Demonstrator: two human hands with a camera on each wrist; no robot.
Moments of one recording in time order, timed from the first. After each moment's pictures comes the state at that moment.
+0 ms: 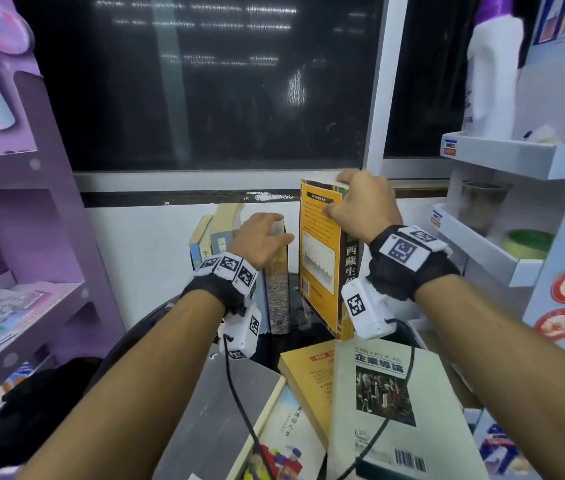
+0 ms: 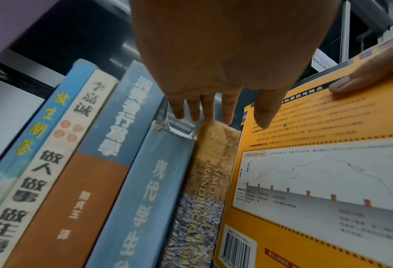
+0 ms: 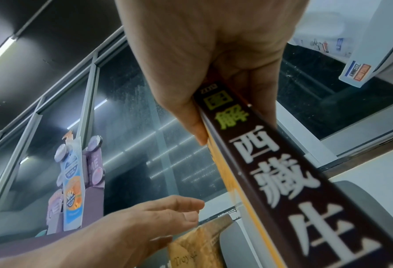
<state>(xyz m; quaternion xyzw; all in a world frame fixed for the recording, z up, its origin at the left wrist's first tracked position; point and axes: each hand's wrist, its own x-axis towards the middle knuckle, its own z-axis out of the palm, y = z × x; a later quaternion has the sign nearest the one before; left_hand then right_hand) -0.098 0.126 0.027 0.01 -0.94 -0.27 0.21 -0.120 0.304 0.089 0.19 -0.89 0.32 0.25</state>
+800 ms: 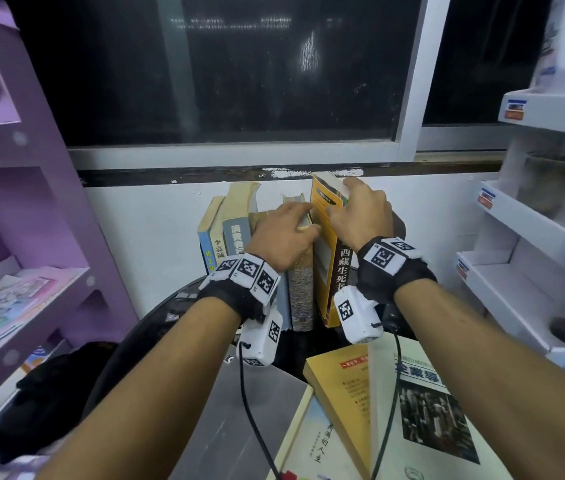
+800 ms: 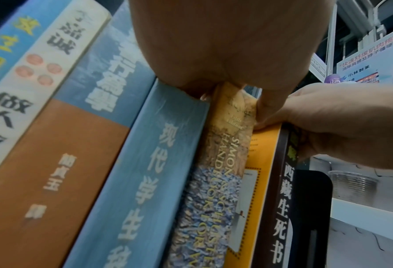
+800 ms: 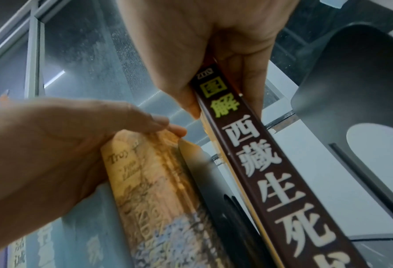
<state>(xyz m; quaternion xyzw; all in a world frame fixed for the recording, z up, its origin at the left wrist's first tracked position) -0.128 0.112 0.005 -0.02 -0.96 -0.21 0.20 -0.178 0.246 0.027 0.14 -0.90 0.35 0.22</state>
